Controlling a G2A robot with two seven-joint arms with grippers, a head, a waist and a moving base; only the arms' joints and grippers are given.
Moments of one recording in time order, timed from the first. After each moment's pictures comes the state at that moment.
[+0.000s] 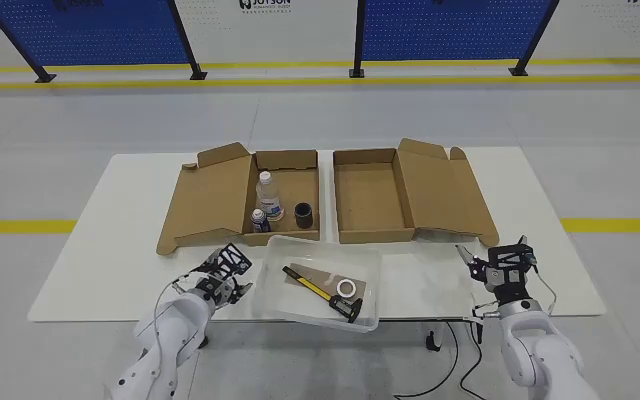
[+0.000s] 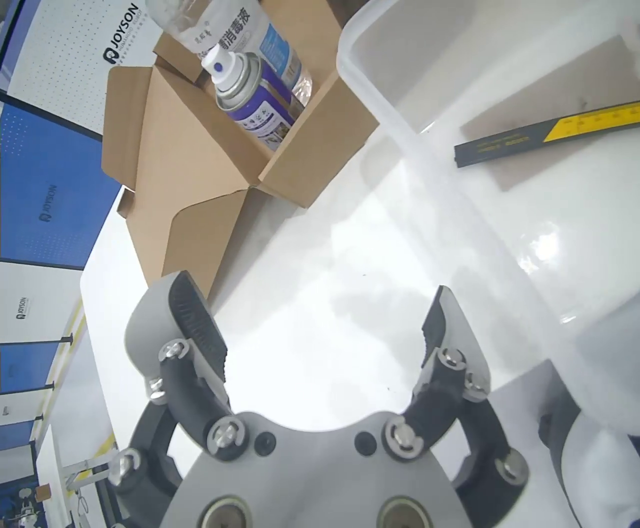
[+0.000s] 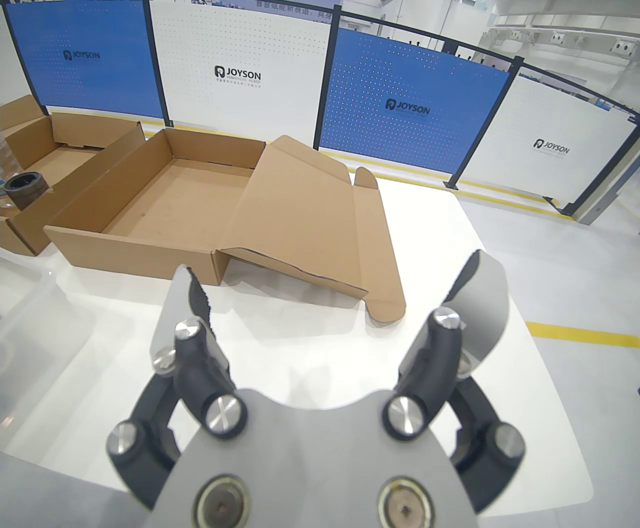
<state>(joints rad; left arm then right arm) 1.60 -1.18 -1.47 -1.80 1.75 -0.41 -0.48 -1.73 -1.15 1.60 -1.80 -1.33 0.00 0.00</state>
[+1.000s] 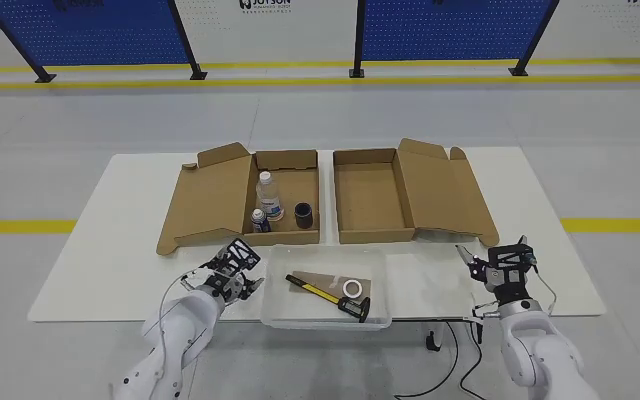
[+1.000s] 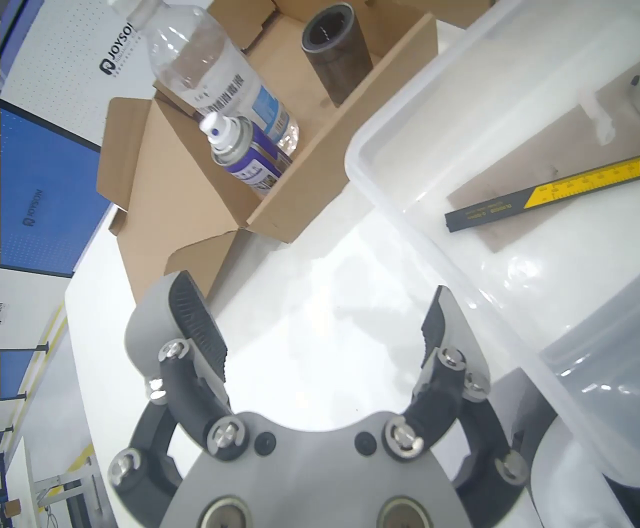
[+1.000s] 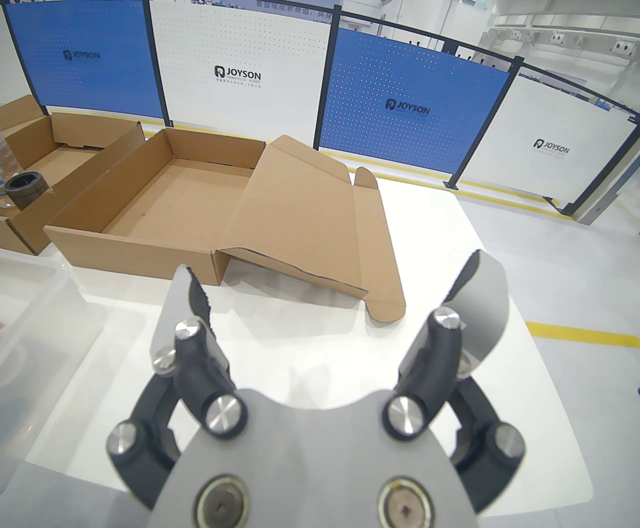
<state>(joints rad) 1.59 -1.18 -1.44 -1.85 1.70 -0.37 -0.47 -1.73 -1.15 1.60 -1.80 -1.33 0.00 0.00</state>
